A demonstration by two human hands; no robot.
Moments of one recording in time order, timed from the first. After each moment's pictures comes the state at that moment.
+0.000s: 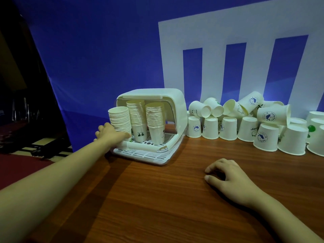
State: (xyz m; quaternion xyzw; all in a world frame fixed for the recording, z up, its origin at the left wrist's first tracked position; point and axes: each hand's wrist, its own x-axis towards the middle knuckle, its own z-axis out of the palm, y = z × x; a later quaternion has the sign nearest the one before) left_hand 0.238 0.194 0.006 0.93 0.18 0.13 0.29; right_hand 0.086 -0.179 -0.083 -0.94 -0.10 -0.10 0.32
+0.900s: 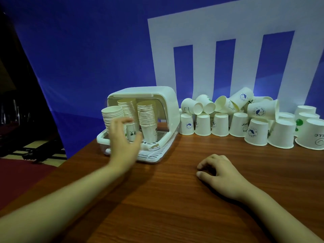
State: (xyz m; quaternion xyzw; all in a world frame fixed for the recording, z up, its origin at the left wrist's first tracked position) left_hand 0.151 0.111 -0.016 0.80 -0.12 0.40 0.43; right_hand 0.083 -0.177 -0.077 -0.94 -0.09 -0.08 0.31
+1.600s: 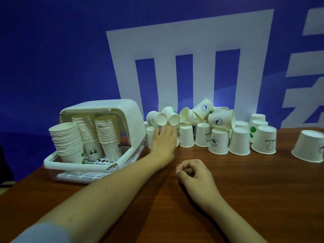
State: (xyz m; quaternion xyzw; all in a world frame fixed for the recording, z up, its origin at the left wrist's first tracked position) left_hand 0.229 -0.108 -0.029 0.92 -0.27 0.27 -0.07; right_hand 0.085 -0.193 -0.080 -0.78 0.06 -0.21 0.58
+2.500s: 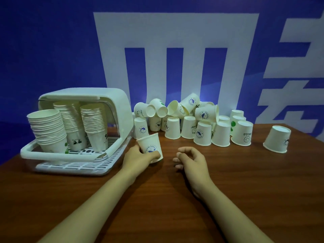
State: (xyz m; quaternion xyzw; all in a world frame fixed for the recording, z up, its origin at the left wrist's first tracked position) left_hand 0.177 -0.043 -0.057 0.84 -0.06 -0.03 0.54; right_hand 0.087 -0.197 -0.074 -0.63 0.15 -0.23 0.73
